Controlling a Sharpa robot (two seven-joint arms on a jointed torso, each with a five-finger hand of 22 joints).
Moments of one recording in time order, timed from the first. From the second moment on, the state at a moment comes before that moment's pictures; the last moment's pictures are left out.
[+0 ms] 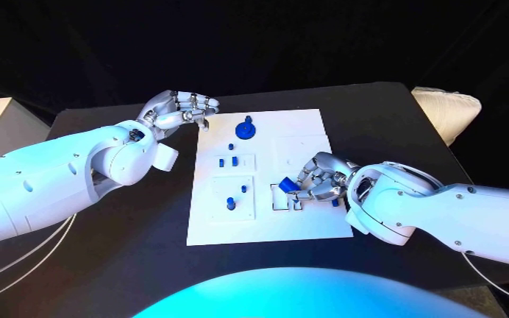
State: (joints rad) left arm 1.11 -0.86 -0.02 1.43 -0.25 -0.13 0.34; left_hand 1.34 -0.18 0.59 -0.04 0.15 0.91 0.20 0.19 0.35 0.88 0.14 0.48 0.14 0.94 0.07 1.15 0.46 0.18 0.83 0.17 0.92 0.78; right arm 1.08 -0.99 -0.18 1.89 -1.16 -0.42 -0.48; right_hand 1.29 -0.13 0.06 0.29 0.47 1.04 0.10 0.31 0.38 1.46 0.01 1.50 1.31 1.47 -0.06 1.54 1.31 0.04 1.47 0.05 1.47 1.31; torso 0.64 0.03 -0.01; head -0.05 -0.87
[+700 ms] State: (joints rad) left arm 1.11 -0.86 -0.02 1.43 -0.25 -0.13 0.34; left_hand 1.34 -0.18 0.59 -0.04 0.15 0.91 0.20 0.20 0.35 0.87 0.14 0.48 0.13 0.94 0.07 1.15 0.46 0.18 0.83 0.17 0.92 0.77; right arm 1.08 -0.94 -0.18 1.86 -1.14 -0.40 -0.49; right_hand 1.23 -0.12 0.07 0.29 0.43 1.05 0.09 0.32 0.38 1.47 0.01 1.50 1.31 1.47 -0.06 1.54 1.31 0.04 1.47 0.05 1.47 1.31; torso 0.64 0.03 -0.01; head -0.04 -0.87
